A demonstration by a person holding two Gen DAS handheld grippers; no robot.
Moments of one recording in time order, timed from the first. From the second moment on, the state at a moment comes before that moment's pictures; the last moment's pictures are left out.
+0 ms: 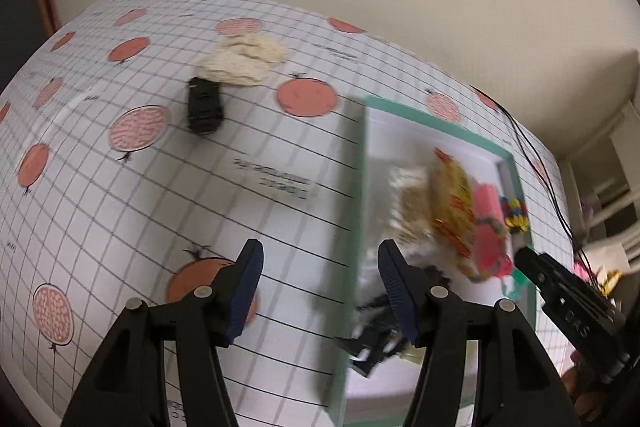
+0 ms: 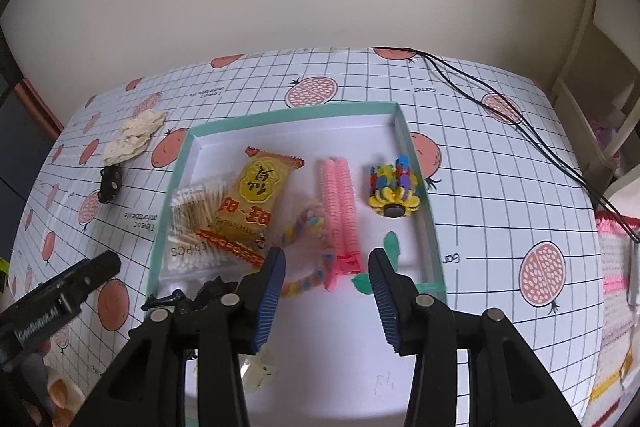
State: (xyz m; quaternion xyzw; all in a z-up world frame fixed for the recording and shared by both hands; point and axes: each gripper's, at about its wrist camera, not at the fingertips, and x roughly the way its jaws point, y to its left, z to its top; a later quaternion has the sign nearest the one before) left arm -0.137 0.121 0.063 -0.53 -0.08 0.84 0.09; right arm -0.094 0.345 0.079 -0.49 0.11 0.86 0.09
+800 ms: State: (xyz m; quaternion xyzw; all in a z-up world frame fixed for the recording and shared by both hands) left arm -0.155 0.037 0.056 -0.50 -0.13 0.85 0.00; right arm -0.108 0.306 0.080 -0.48 0.07 0.87 0.05
